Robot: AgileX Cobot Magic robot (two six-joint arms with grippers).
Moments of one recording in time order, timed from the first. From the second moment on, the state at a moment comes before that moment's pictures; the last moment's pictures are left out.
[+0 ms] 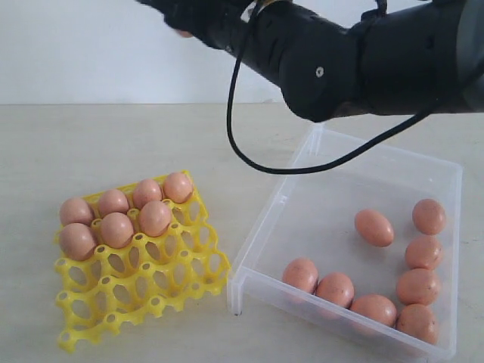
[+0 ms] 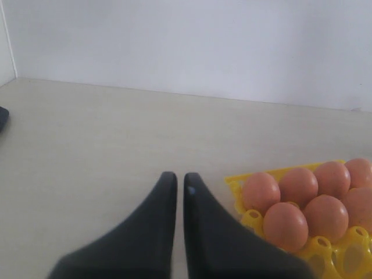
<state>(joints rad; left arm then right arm) 0.06 0.00 0.00 0.03 0.26 -0.09 0.62 1.73 -1.20 0.26 -0.48 0.15</state>
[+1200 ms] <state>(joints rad) 0.06 0.00 0.00 0.03 0.26 -0.09 0.45 2.05 -1.20 -1.38 -0.60 1.30</state>
